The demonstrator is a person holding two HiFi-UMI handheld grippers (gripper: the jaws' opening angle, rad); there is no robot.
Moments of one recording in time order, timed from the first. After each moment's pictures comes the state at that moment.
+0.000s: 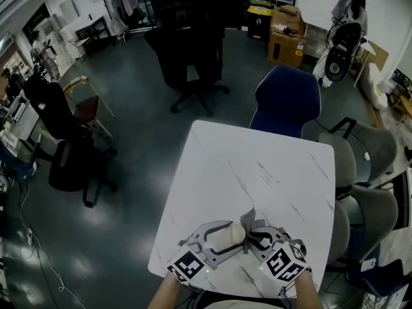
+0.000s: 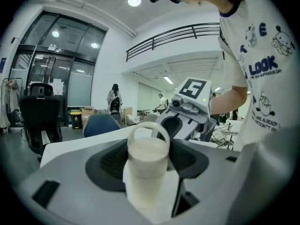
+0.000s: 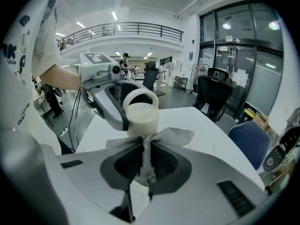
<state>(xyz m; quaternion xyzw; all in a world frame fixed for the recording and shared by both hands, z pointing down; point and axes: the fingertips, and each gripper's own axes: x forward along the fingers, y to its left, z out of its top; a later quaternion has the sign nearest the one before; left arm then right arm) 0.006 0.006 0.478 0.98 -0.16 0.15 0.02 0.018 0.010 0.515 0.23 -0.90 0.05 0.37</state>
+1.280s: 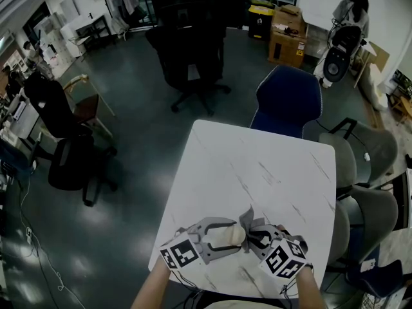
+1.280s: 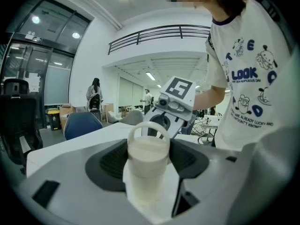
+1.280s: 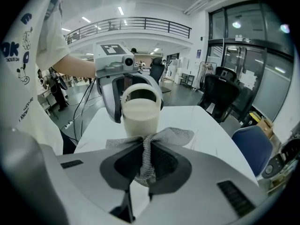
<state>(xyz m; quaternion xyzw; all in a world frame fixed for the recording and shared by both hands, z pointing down) 0.004 0.011 0.478 0.98 -0.03 0.17 0.01 0.014 0.007 0.523 0.19 -0.89 0.04 0.40</state>
